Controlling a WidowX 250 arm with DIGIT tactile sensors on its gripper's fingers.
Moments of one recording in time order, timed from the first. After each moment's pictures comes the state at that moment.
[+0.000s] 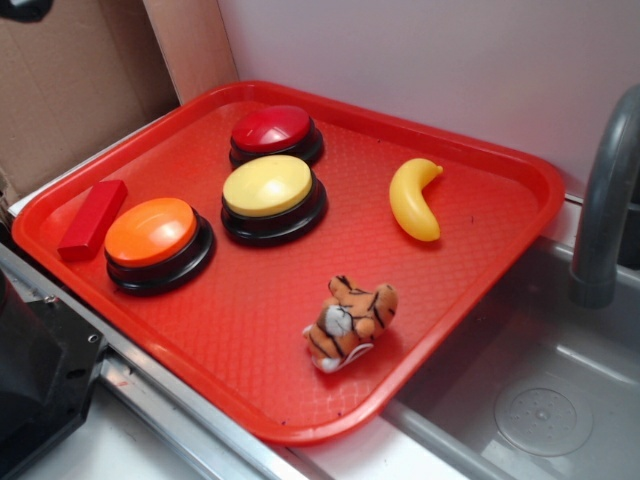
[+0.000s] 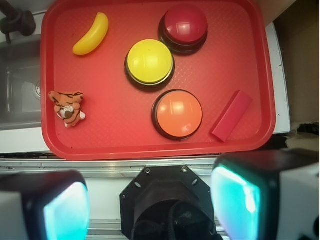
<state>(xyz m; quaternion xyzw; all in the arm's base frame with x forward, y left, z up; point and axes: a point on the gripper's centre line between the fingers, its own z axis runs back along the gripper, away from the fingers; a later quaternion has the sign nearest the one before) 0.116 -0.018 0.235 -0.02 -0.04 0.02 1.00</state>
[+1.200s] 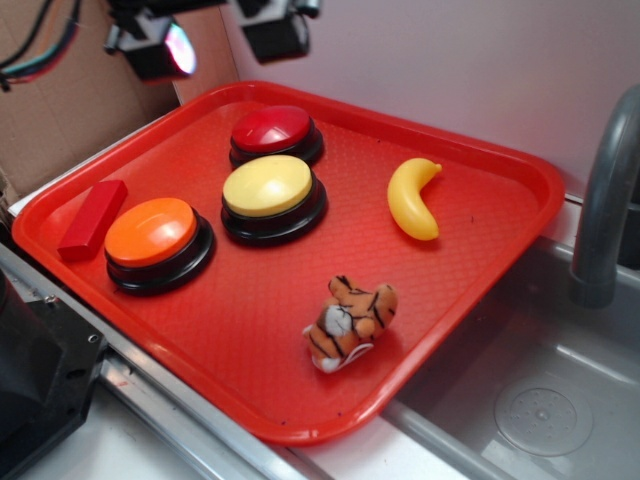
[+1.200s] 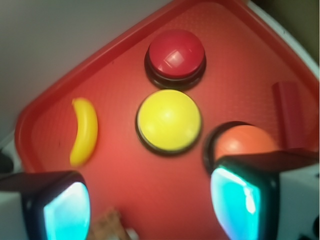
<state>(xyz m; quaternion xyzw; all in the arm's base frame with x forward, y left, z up) 0.229 -0.054 0.153 -0.02 -0.13 0.35 0.93</state>
